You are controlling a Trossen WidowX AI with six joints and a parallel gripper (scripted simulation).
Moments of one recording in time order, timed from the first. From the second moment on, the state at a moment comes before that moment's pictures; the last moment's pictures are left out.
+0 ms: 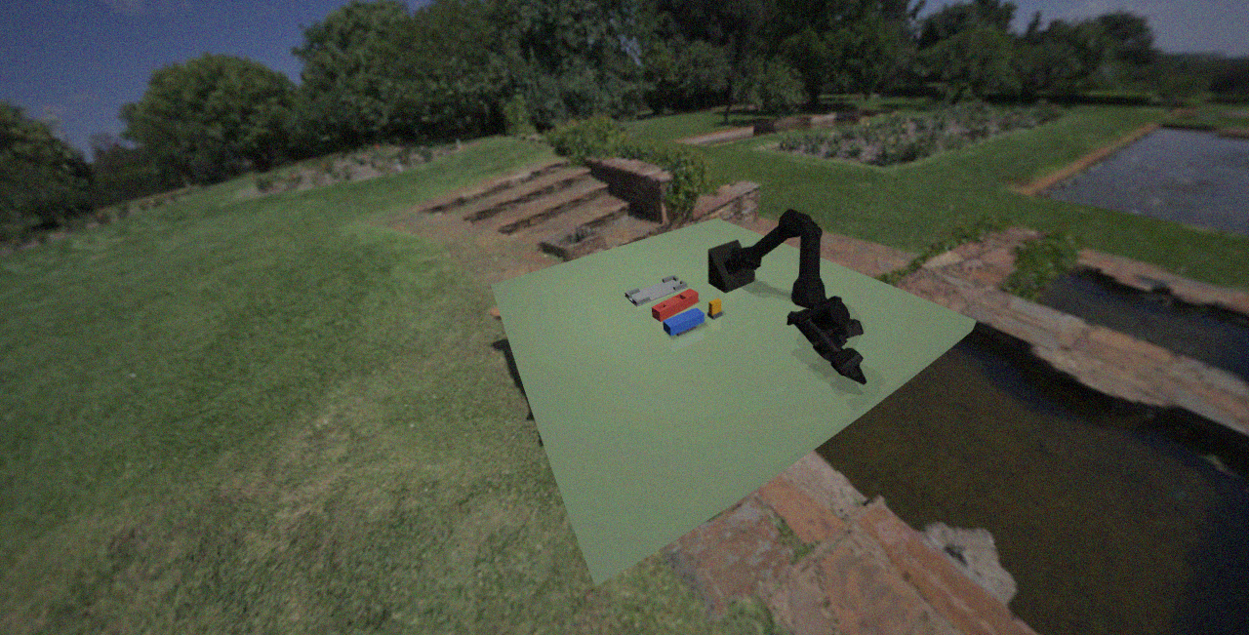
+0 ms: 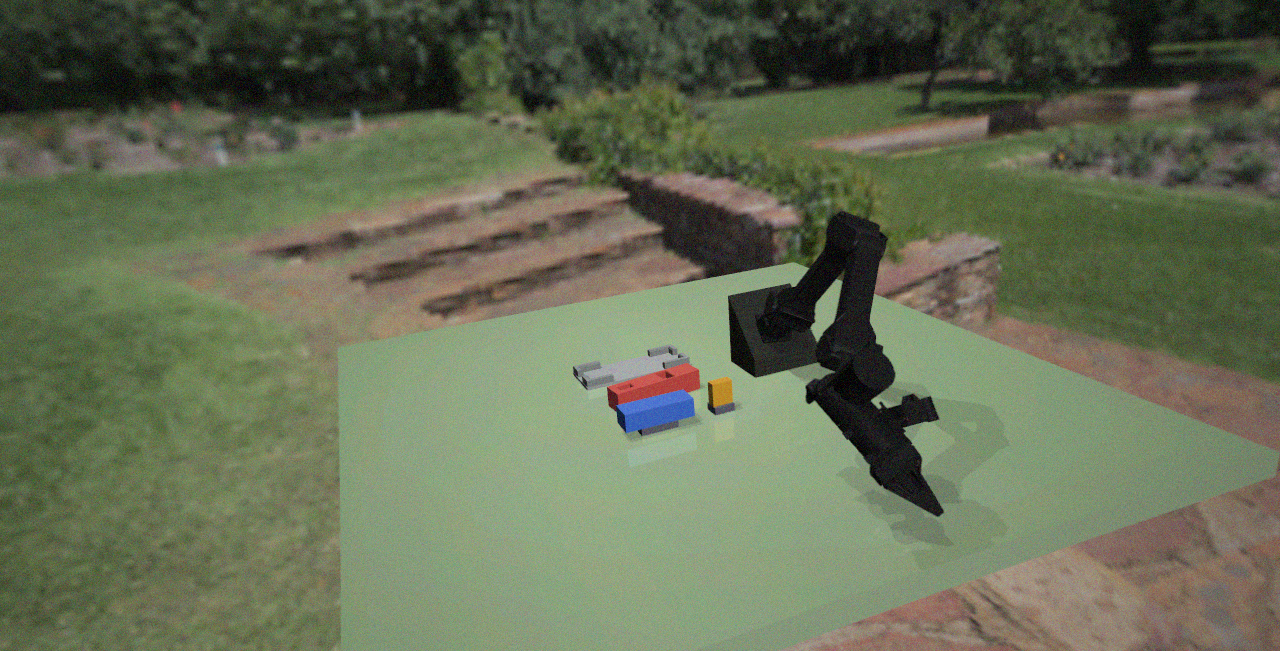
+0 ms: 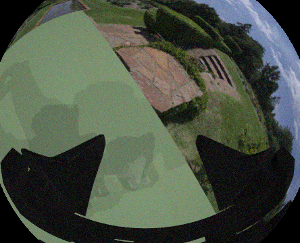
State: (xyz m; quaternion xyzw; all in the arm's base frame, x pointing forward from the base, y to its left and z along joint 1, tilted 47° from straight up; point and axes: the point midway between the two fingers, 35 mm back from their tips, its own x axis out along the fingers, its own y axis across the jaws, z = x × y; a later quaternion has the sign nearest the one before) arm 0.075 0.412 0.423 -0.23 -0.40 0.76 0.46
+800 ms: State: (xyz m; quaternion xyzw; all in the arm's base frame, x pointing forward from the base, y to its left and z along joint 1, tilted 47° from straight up) arm 0.347 0.231 0.197 -0.22 0.20 0.62 0.72
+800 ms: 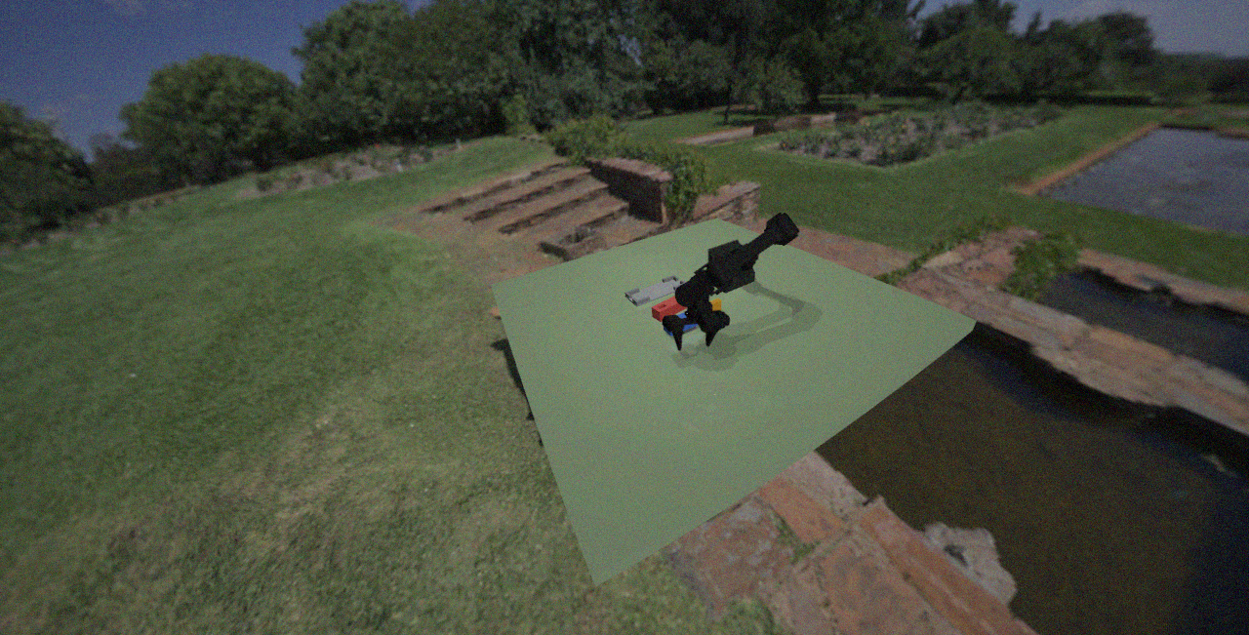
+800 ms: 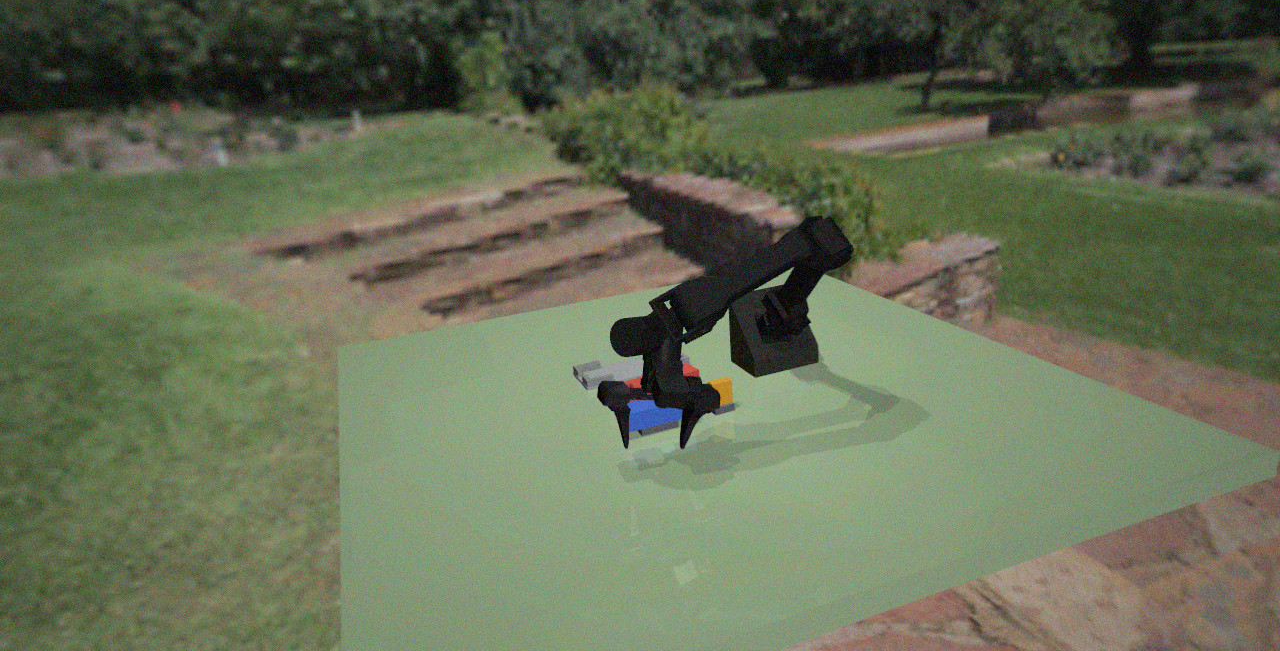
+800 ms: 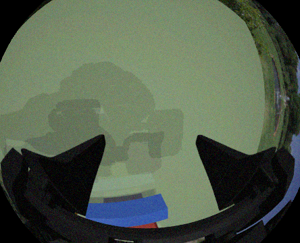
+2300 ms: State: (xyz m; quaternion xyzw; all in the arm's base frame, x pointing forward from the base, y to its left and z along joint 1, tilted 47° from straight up) arm 0.279 0.046 0.016 0.19 0.63 0.36 0.66
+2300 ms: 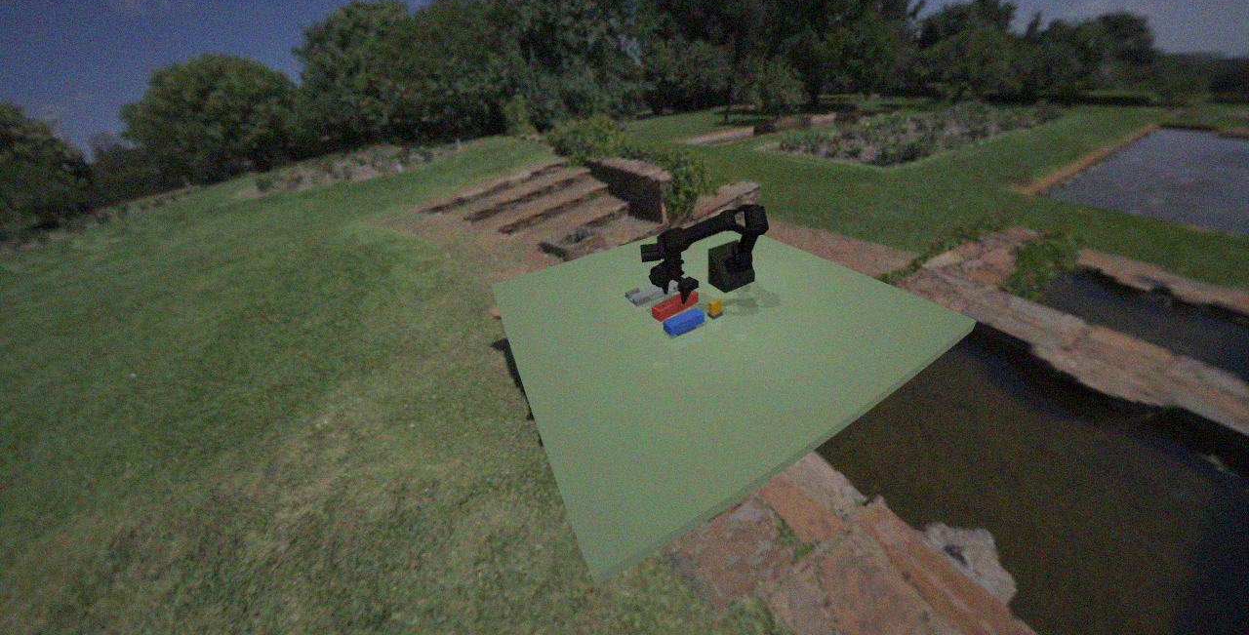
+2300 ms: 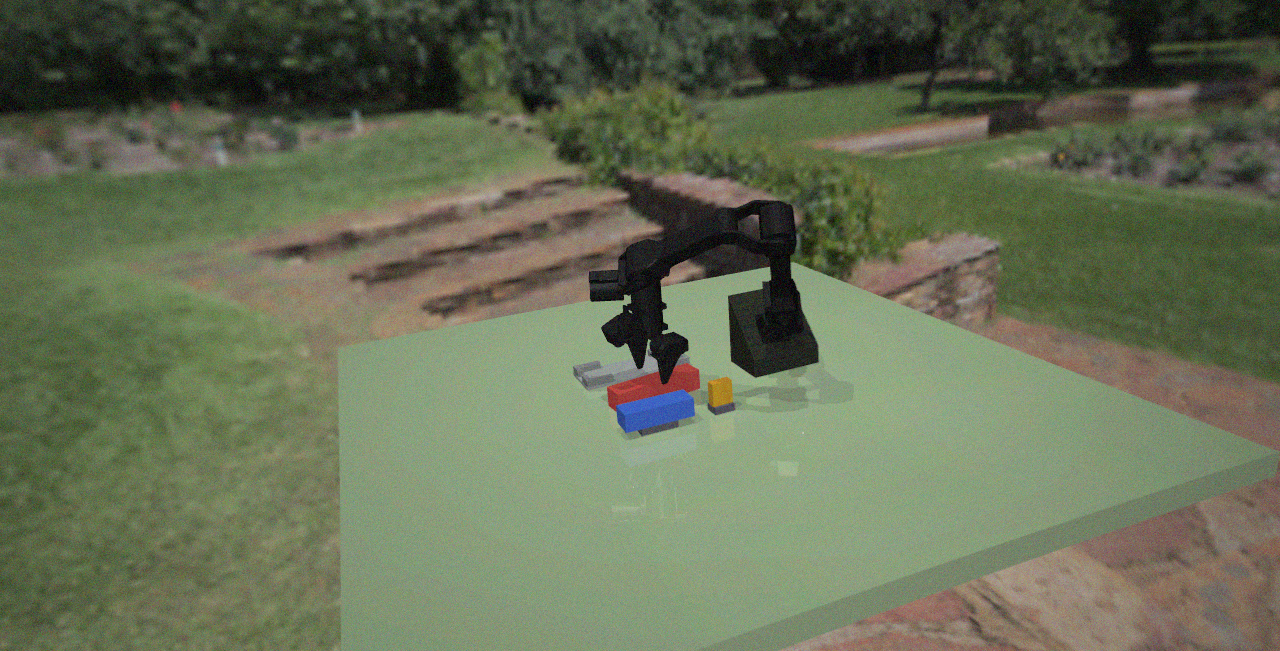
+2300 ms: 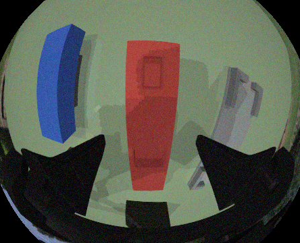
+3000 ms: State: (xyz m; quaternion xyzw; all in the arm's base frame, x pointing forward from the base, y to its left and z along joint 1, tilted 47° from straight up) arm 0.275 0.070 -0.006 0.19 0.63 0.37 0.66
